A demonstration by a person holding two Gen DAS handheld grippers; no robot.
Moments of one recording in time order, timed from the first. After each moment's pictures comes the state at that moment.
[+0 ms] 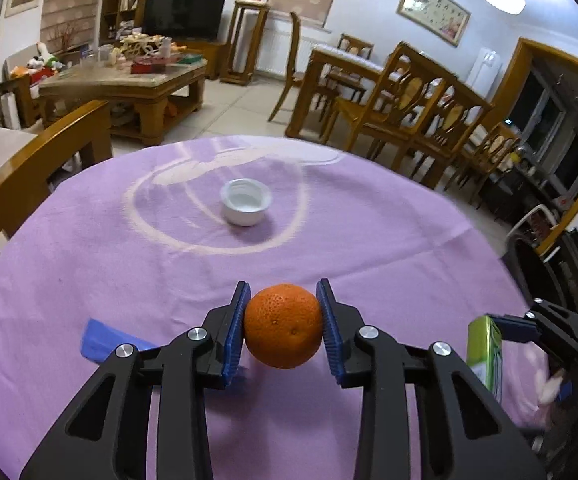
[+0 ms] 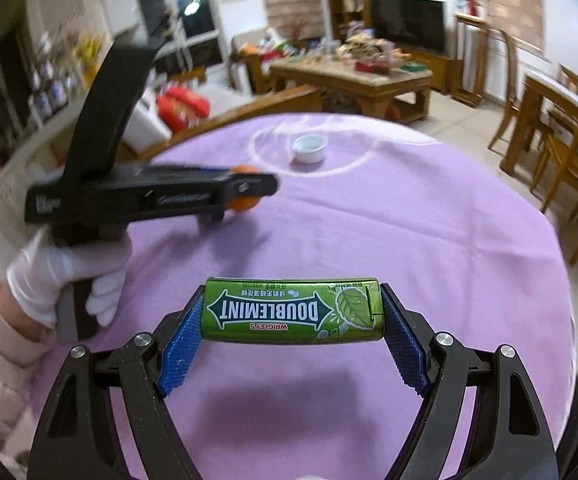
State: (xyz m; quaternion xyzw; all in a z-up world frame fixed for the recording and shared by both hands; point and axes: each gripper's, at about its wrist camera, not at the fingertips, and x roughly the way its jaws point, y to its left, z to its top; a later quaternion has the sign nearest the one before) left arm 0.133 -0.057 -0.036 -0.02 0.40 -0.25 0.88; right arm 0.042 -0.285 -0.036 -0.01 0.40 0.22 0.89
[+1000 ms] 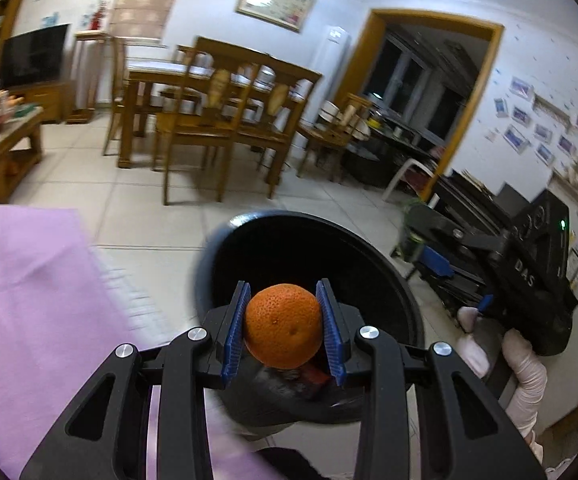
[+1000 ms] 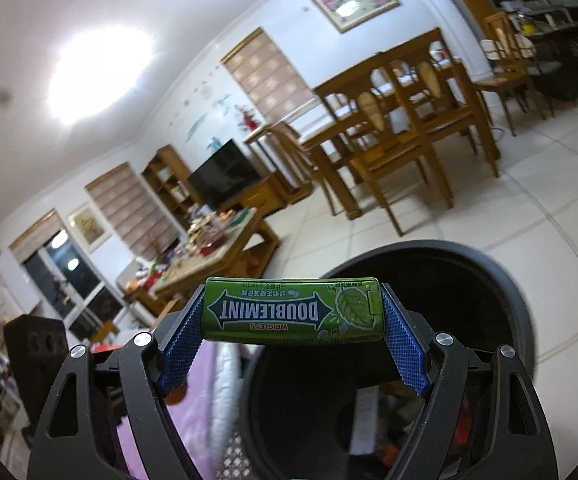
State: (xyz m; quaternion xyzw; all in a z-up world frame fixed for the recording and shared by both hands) left arm -0.013 -0.375 -0.005 0.01 0.34 -0.49 0.80; right arm -0.176 -0.697 -0.021 0.32 0.15 -0.05 0.93
